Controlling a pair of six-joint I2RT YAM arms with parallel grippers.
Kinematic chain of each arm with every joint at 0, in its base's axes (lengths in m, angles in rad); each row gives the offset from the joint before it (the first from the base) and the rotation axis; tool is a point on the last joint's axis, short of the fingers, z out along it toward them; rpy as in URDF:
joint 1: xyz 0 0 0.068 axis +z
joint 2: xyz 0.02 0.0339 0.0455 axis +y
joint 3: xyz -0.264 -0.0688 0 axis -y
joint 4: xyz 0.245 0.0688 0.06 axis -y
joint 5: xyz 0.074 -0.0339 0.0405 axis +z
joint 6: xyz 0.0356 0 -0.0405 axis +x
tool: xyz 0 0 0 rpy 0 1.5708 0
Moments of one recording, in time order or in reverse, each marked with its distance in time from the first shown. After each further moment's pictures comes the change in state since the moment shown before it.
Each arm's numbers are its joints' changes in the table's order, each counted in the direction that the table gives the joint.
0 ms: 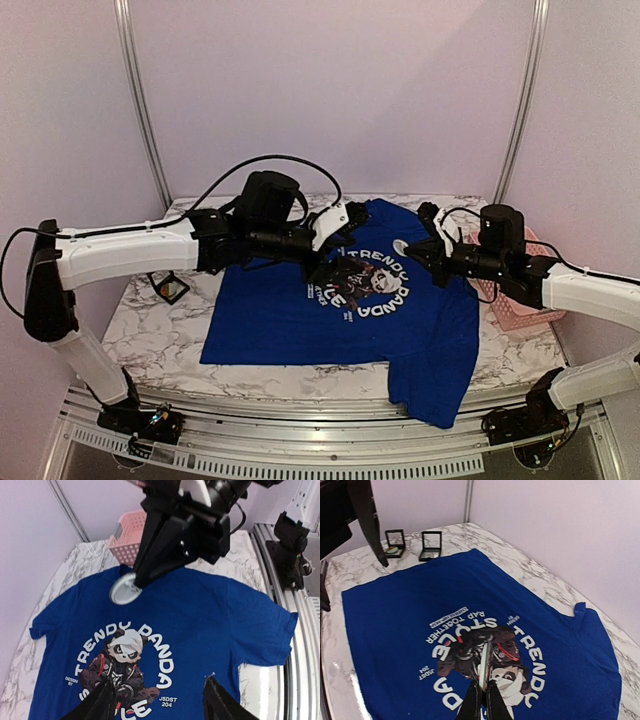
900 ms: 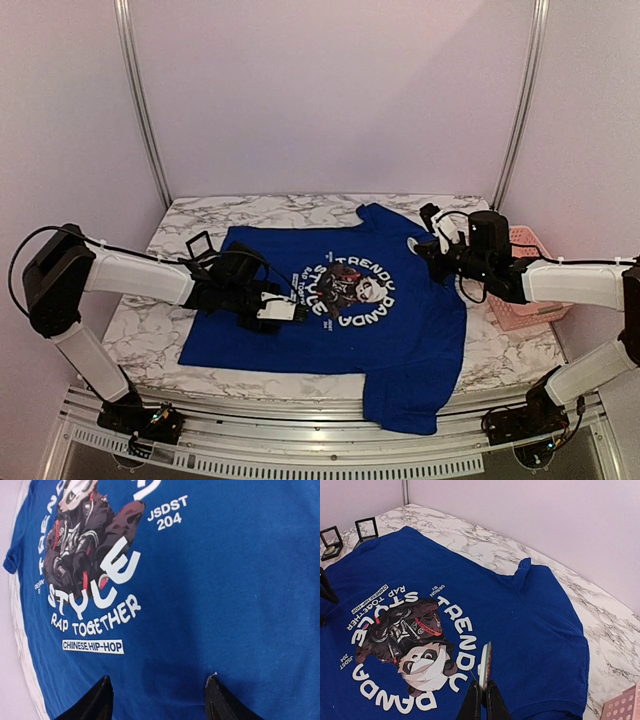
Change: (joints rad) left arm 0.210 0.035 -0.479 0.011 0.224 0.724; right arm -0.076 0.179 -0.018 0.125 -0.248 0.077
